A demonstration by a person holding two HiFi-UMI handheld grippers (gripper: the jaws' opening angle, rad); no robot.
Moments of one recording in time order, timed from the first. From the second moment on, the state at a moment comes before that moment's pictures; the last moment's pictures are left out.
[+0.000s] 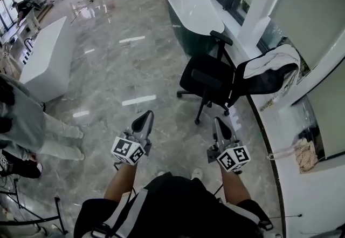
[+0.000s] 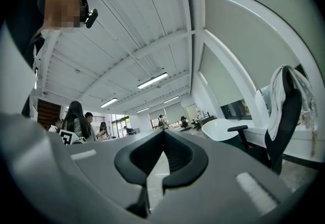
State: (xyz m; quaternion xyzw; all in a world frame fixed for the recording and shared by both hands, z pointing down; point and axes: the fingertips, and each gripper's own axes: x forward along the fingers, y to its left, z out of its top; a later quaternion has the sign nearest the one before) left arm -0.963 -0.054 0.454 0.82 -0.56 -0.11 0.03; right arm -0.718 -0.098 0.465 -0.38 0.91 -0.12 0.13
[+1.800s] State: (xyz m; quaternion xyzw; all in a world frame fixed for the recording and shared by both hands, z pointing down) left arm -0.401 -0.138 0.473 0.99 -0.10 -0.07 0.09; right arm -0.242 0.020 0.493 -0.76 0.63 -0.07 0.17
